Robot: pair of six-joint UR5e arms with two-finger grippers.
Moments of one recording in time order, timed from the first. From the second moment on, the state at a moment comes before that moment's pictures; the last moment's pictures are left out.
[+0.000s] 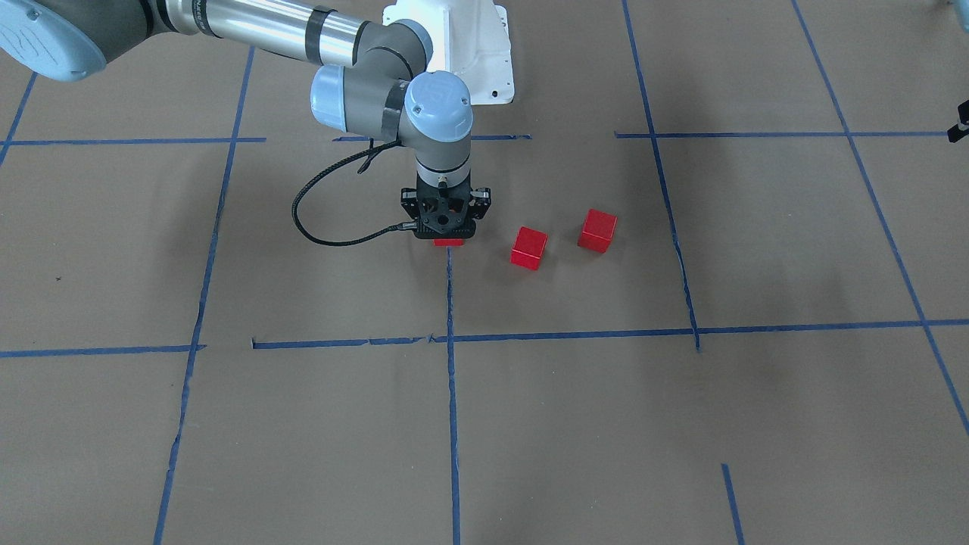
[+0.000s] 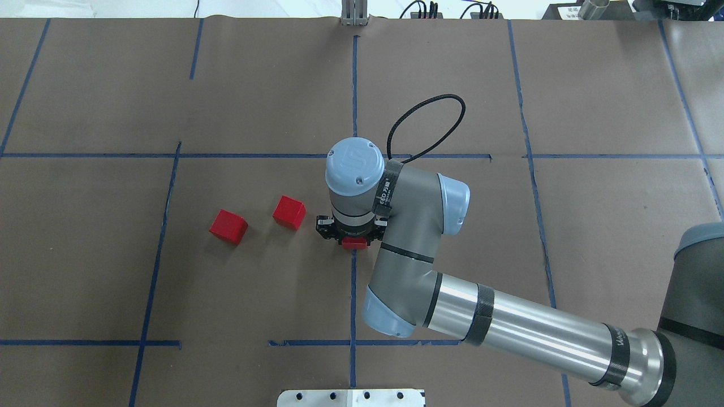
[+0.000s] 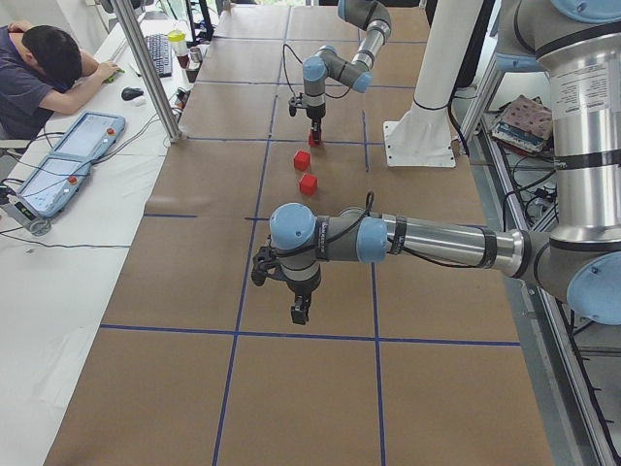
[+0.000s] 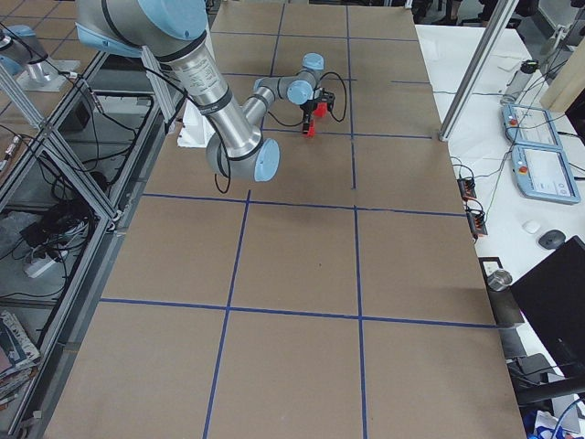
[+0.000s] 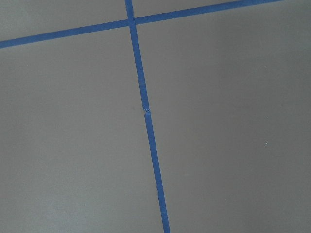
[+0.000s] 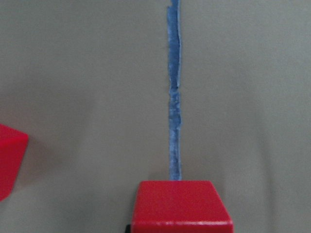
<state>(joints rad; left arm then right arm) -1.49 -1.38 -1.87 -1.44 -2.36 0.12 0.45 -0.72 1.40 -1.53 1.93 1.28</state>
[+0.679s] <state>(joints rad) -1.49 -1.38 -1.87 -1.44 -2.36 0.12 0.44 -0.72 1.40 -1.53 1.93 1.27</state>
